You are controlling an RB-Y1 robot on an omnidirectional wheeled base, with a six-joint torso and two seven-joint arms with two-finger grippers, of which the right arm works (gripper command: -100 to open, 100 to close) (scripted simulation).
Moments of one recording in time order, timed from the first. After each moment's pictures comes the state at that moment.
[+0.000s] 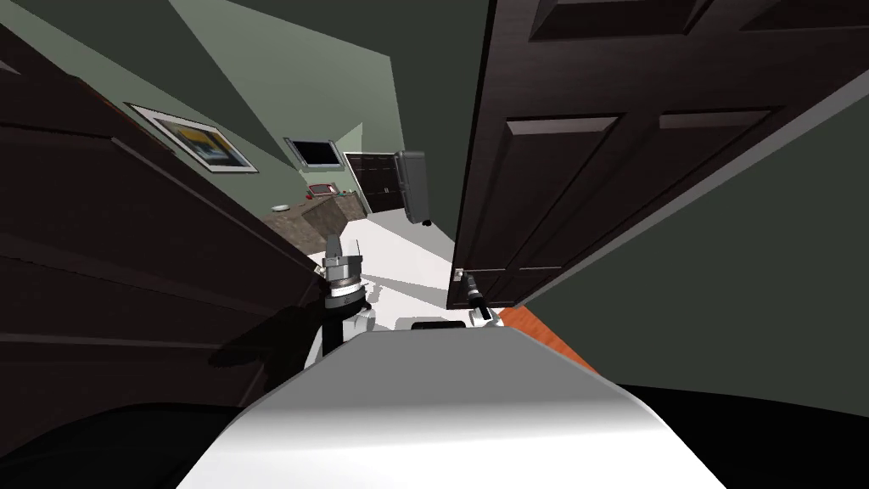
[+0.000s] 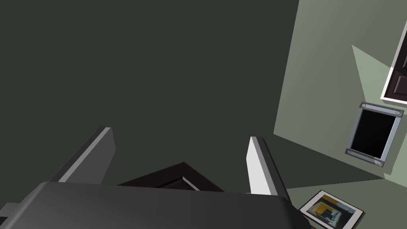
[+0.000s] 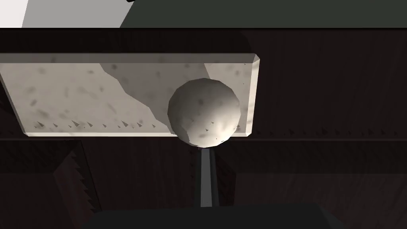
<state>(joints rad) -0.11 -0.08 0.08 -0.68 -0.05 -0.78 0.00</state>
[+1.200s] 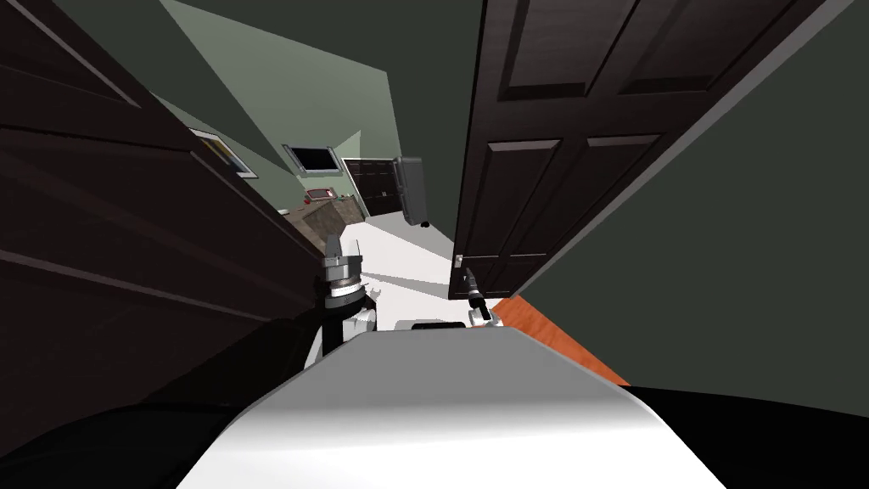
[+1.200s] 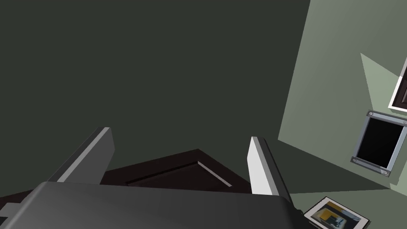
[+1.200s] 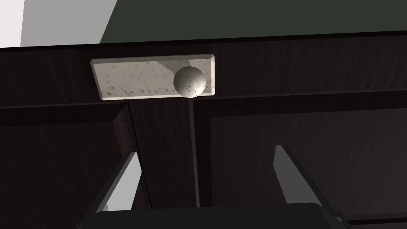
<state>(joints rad) -0.10 -0.06 0.06 -0.71 -0.08 -0.78 0.00</state>
